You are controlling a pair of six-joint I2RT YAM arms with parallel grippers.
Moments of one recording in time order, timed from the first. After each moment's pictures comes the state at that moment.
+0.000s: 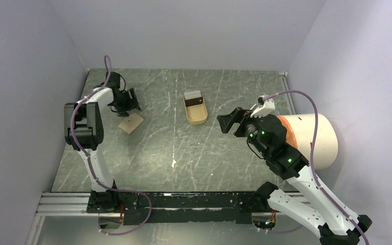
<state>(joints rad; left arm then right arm) 0.05 2.03 1.45 -0.57 0.19 -0.35 0.68 0.71 0.87 -0.36 0.25 0.54</state>
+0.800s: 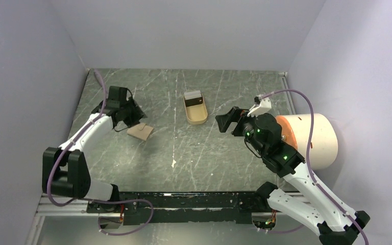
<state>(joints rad) -0.18 1.43 1.02 -0.45 0.10 -0.75 0.68 0.74 0.85 -0.35 0.27 0.55</state>
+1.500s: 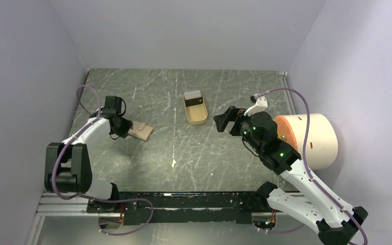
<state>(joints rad) -0.06 1.43 0.85 -0.51 -0.14 -1.14 0.68 0.79 0.85 -0.34 0.26 0.54</state>
